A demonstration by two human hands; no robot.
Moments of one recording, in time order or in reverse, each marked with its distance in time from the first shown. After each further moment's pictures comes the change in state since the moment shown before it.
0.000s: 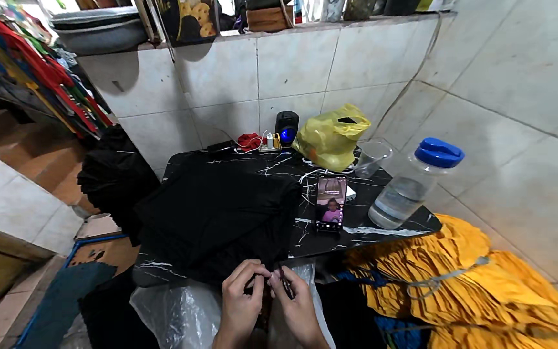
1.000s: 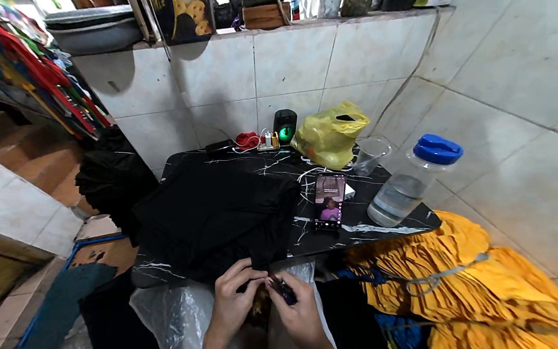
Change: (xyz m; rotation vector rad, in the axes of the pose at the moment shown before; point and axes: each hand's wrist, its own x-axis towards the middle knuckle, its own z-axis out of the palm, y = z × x) left_hand 0.001 -0.021 -0.015 -0.005 -0.087 0.108; right_hand -0.005 -0.004 -0.006 -0.254 0.008 -0.216
